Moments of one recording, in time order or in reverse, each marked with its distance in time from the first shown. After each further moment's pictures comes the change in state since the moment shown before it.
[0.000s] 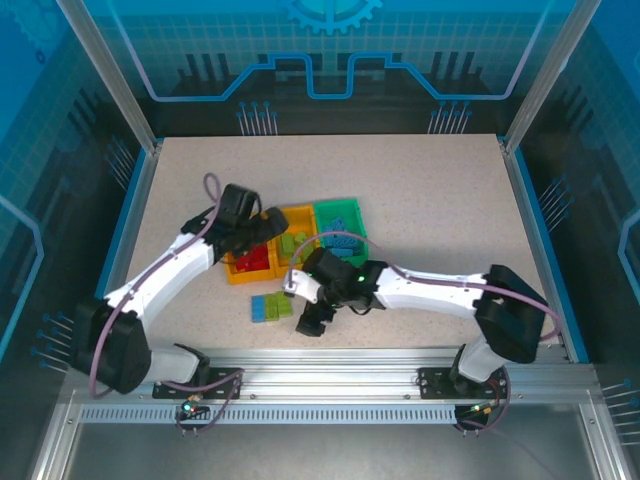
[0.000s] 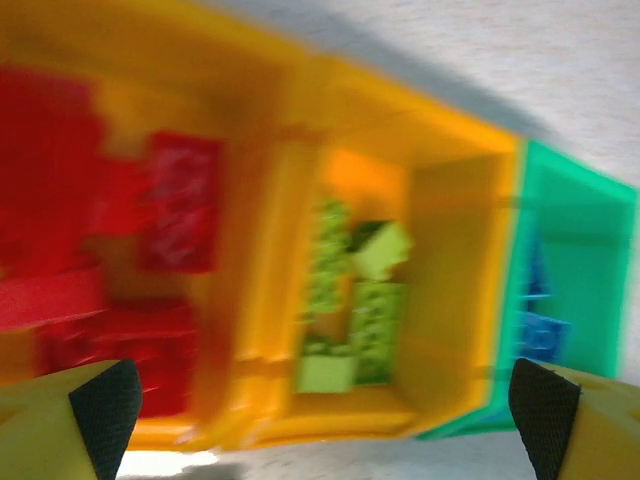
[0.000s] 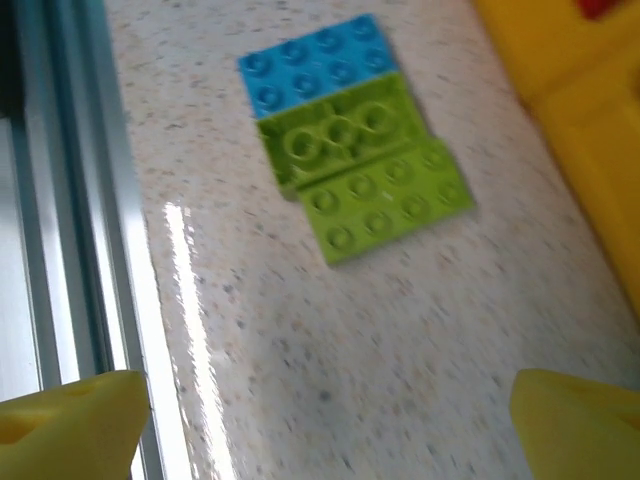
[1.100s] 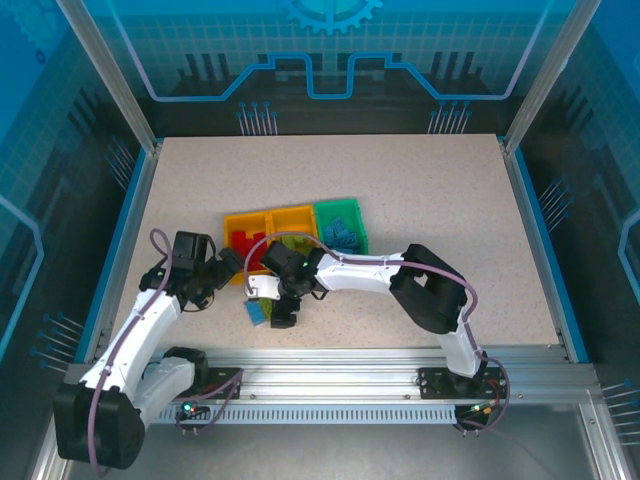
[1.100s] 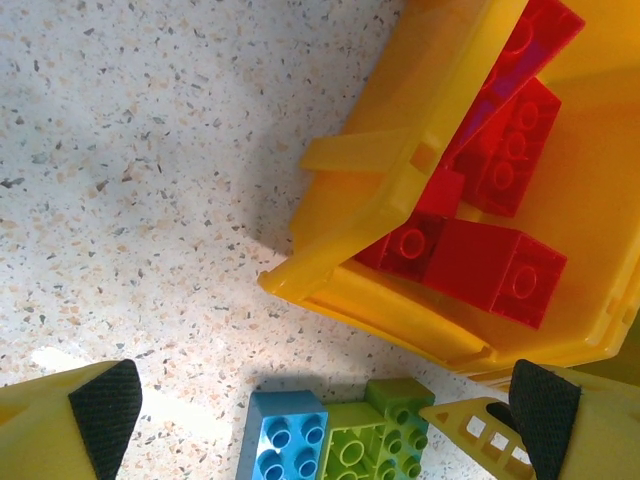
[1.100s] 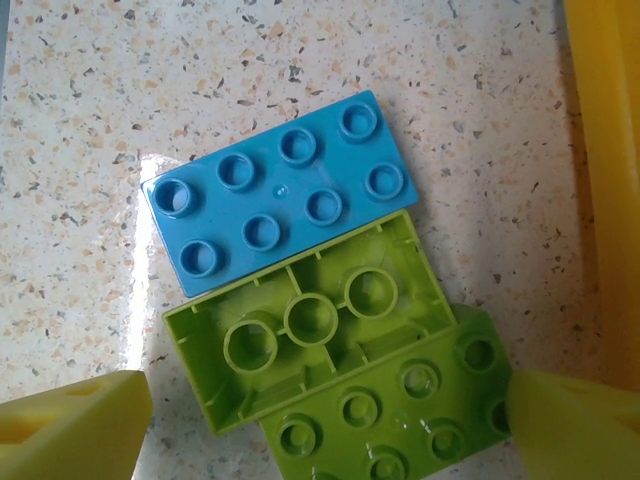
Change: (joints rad) left arm 0.246 -0.375 -0.326 -0.145 0.066 -0.045; right arm -0.002 0.430 0.386 -0.071 -0.045 -0.303
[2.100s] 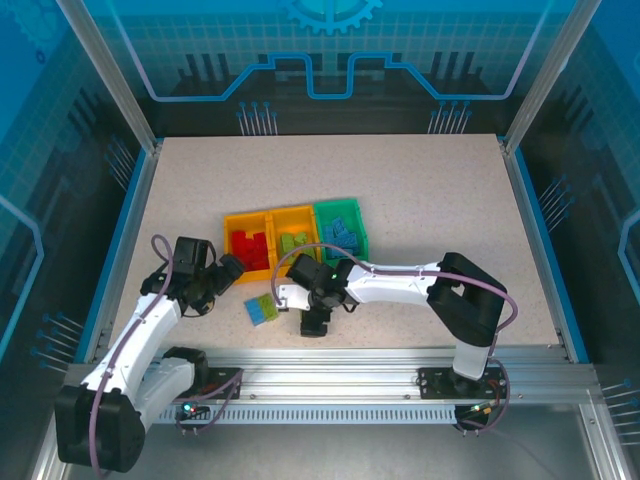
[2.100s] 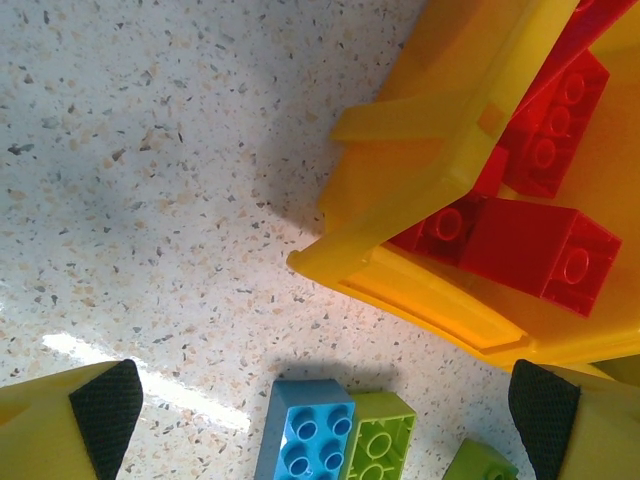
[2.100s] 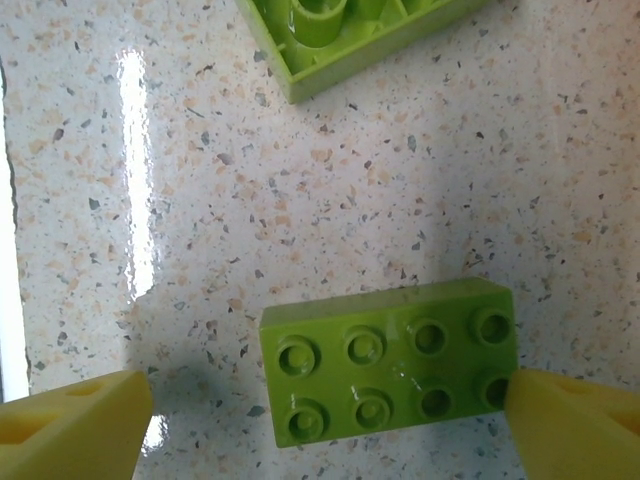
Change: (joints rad) left arm 0.005 -0.021 -0.048 0.005 0.018 0.000; right arm 0.003 -0.240 -0.285 -0.035 0.137 0.041
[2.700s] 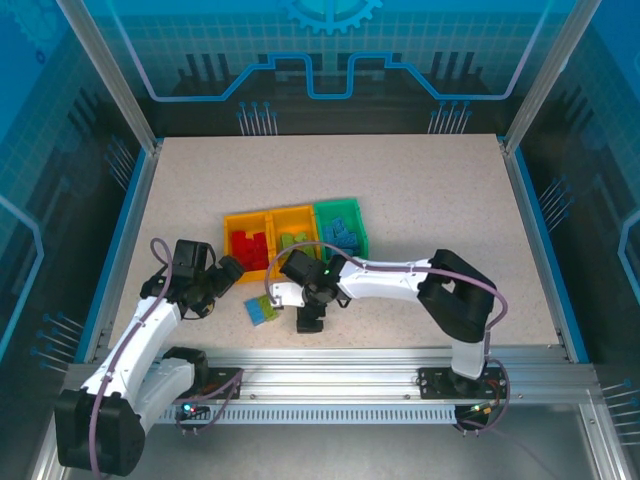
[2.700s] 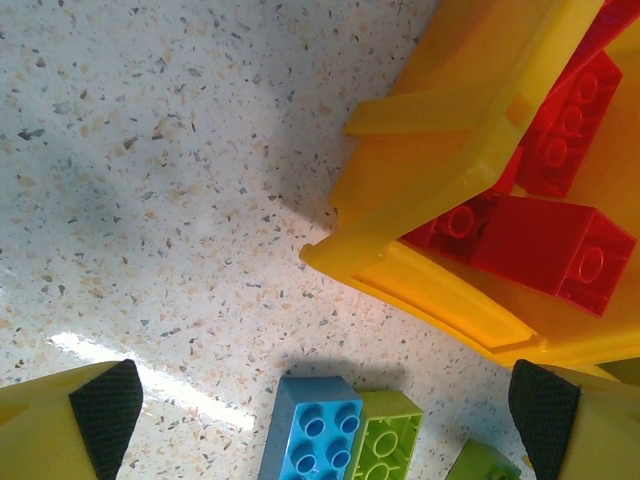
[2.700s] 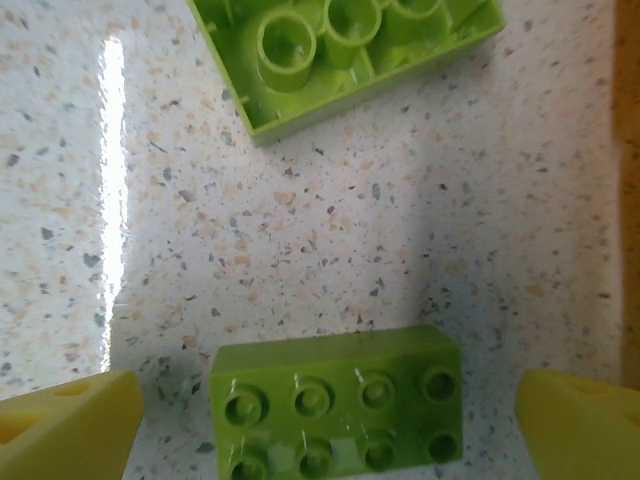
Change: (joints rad) left arm 0.001 -0.018 -0.019 0.000 0.000 -0.022; right arm -0.010 0.072 0.075 -0.013 0.014 -0.083
